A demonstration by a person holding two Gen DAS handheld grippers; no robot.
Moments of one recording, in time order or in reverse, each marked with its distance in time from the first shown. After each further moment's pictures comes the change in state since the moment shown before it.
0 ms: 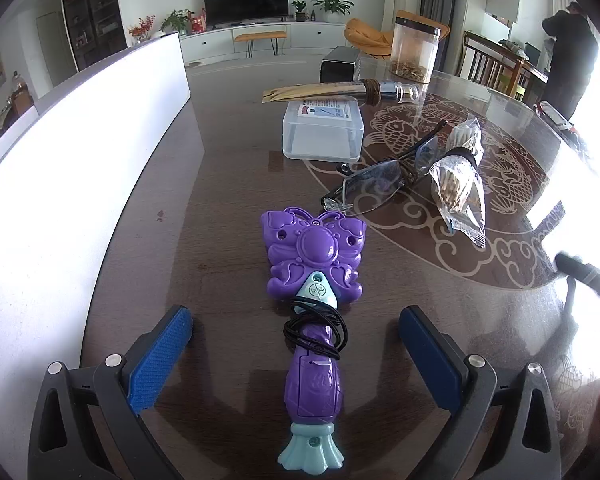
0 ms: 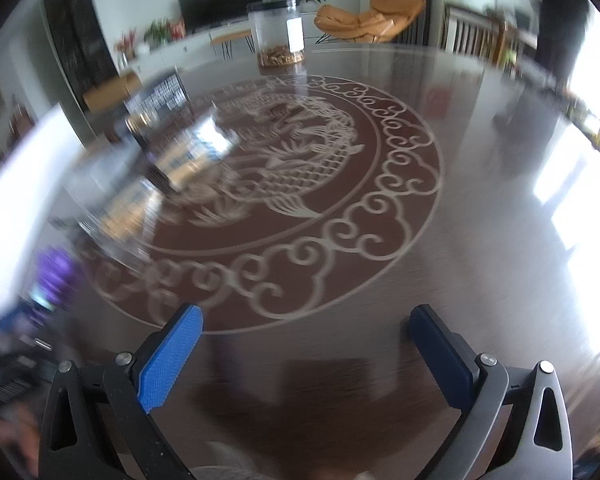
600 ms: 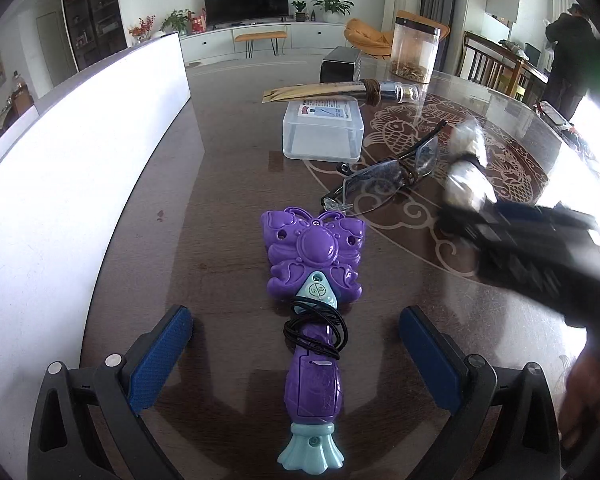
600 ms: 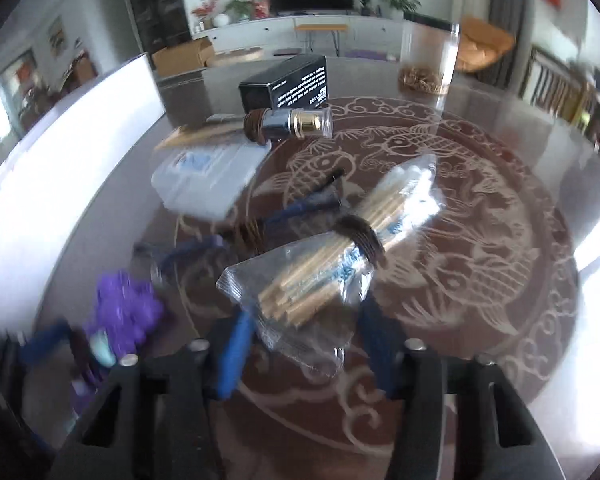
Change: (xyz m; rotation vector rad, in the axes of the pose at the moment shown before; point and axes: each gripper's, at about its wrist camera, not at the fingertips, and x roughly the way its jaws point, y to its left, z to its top) left arm -0.001 0.000 0.000 -0.001 -0.001 0.000; right arm 0.045 0.120 0.028 -0.318 0.019 0.058
